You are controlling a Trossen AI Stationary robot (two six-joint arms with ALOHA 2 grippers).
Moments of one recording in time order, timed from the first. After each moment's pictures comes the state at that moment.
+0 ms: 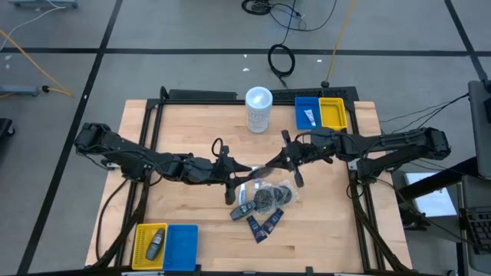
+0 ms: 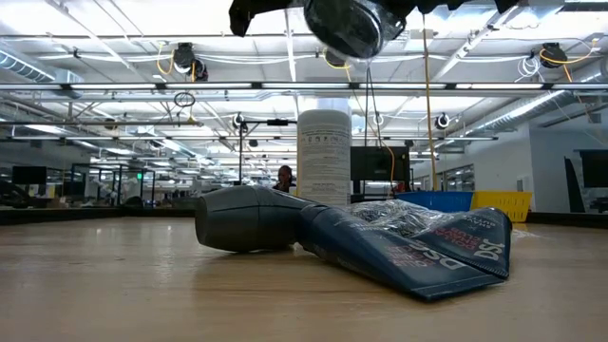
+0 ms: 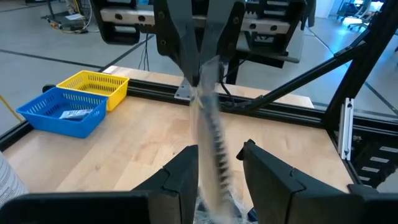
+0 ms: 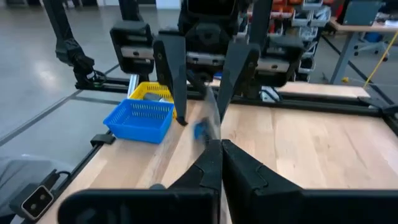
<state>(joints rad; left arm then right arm) -0.26 1.46 1.01 0.21 -0.36 -0.20 0.00 1.16 0.85 0.13 -0.23 -0.02</state>
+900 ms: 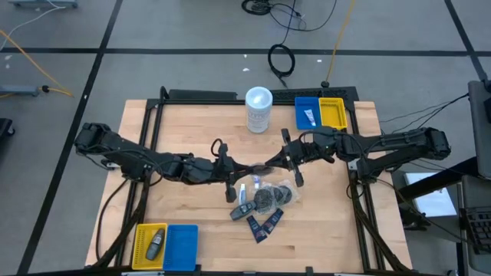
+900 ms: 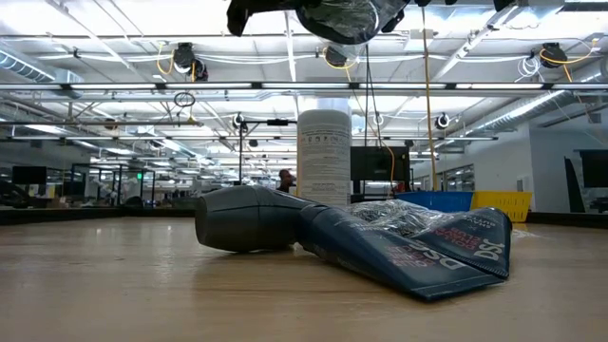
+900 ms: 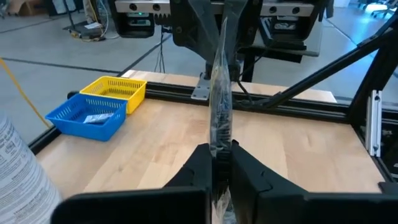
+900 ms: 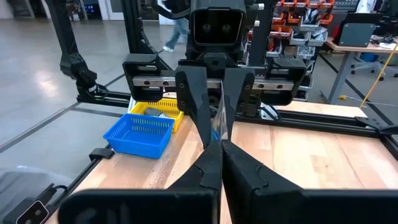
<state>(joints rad) -0.26 1.46 1.01 0.20 -0.42 -0.14 0.00 1.16 0.85 0.18 -0.24 -0.03</state>
